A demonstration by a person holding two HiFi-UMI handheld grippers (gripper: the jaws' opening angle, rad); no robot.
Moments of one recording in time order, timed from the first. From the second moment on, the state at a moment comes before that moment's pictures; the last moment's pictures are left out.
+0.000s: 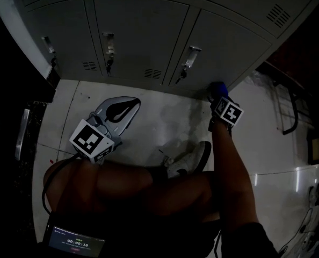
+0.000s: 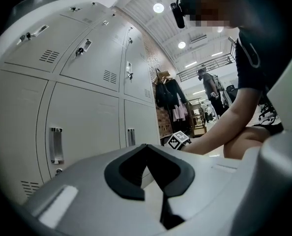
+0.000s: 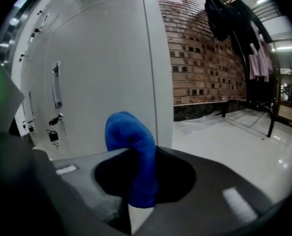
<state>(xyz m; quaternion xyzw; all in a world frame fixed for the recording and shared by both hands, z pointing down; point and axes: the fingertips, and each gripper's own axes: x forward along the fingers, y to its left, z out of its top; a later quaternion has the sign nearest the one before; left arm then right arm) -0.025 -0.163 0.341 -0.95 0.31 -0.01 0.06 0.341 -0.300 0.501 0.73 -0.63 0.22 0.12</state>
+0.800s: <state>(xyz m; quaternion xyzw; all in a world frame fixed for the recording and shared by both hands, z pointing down) -0.034 -0.168 0.332 -0.95 0.32 0.00 0.07 0.133 -0.242 0.306 0.53 -0.85 -0.02 -0.02</state>
